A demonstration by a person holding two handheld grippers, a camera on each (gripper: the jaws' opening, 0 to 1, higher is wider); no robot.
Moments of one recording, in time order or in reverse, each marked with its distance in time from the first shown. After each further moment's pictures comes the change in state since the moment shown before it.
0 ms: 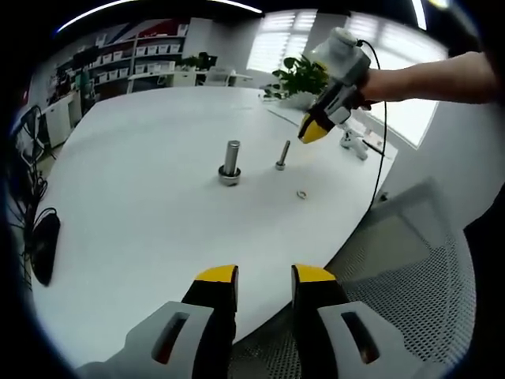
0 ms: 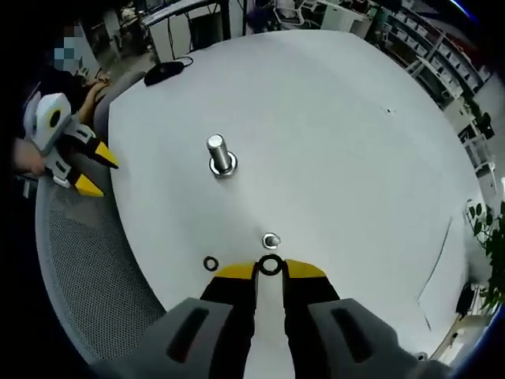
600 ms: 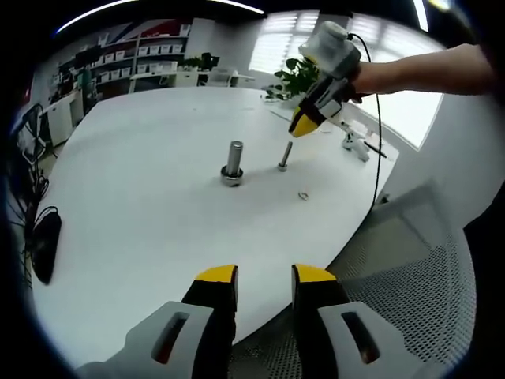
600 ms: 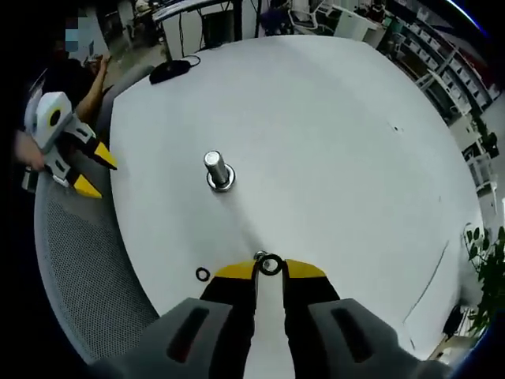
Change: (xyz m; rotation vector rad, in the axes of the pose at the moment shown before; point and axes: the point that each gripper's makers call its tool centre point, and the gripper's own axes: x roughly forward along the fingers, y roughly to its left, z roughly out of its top) left arm 0.000 0.002 0.000 -0.006 -0.004 0.007; right arm 0.004 -0.006 0.023 -0.085 -0.001 0.010
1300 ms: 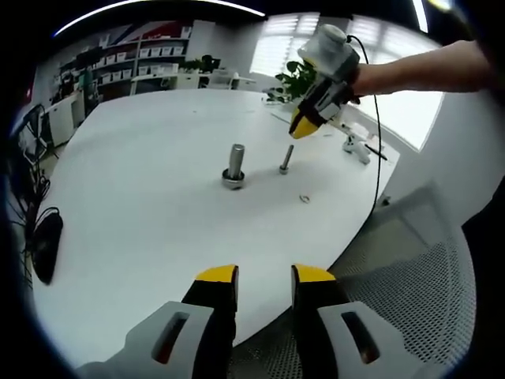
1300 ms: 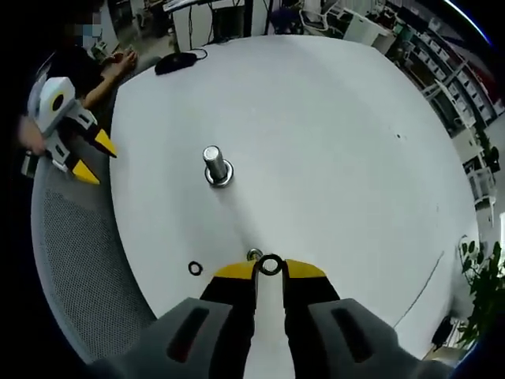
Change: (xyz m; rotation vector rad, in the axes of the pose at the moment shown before) left arm 0.000 0.002 0.002 -0.002 -0.011 0.008; right arm 0.000 -0.003 -0.004 -0.057 0.015 -0.002
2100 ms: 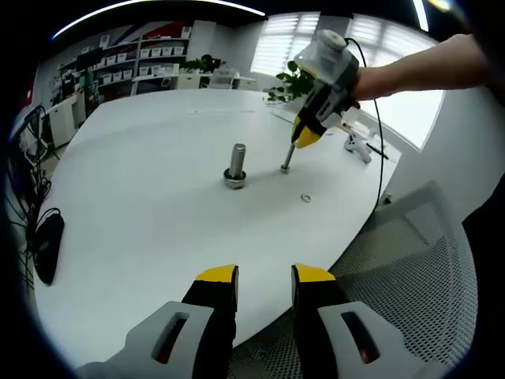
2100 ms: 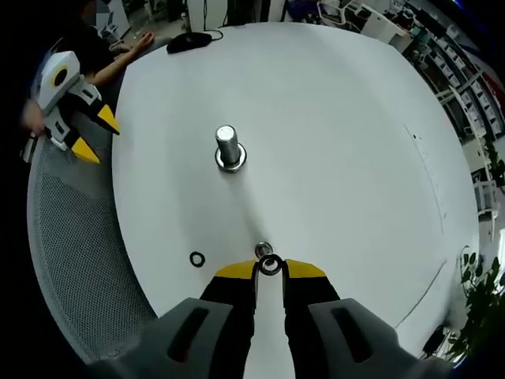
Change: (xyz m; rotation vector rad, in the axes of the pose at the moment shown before) left arm 0.000 0.001 -0.001 0.006 0.001 0.005; right arm 0.015 0.010 -0.010 -0.068 0.058 0.024
